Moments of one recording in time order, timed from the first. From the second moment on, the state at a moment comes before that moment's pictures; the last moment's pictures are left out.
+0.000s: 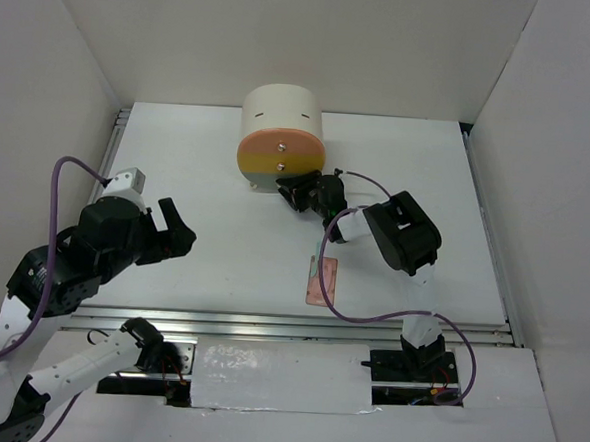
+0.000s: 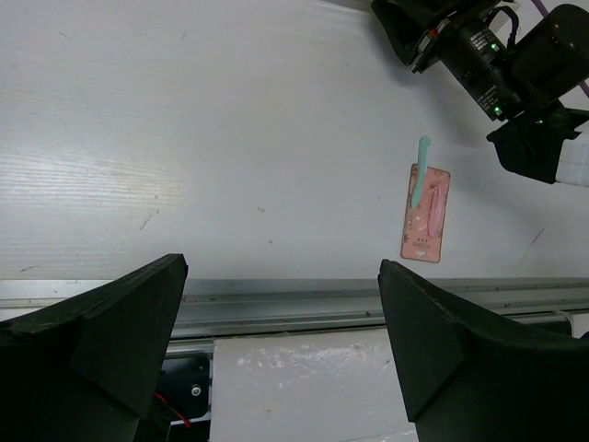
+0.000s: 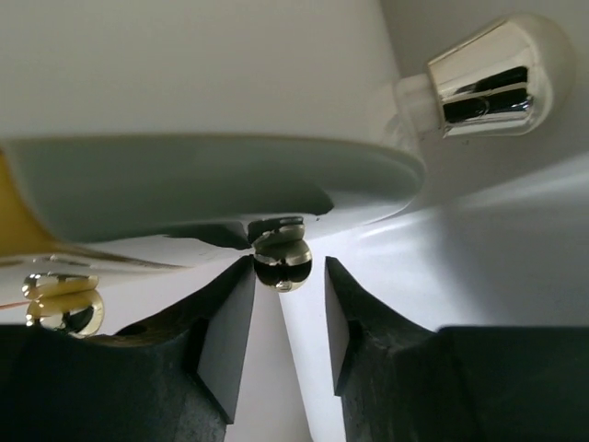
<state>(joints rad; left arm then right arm) -0.57 0.74 1.26 -1.19 -0.29 -0.69 0.52 2.17 1.08 0.83 -0.09 1.49</state>
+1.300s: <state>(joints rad) -0.57 0.82 1.25 -1.08 -0.21 -0.63 0.61 2.10 0.92 0.93 -0.03 1.53</state>
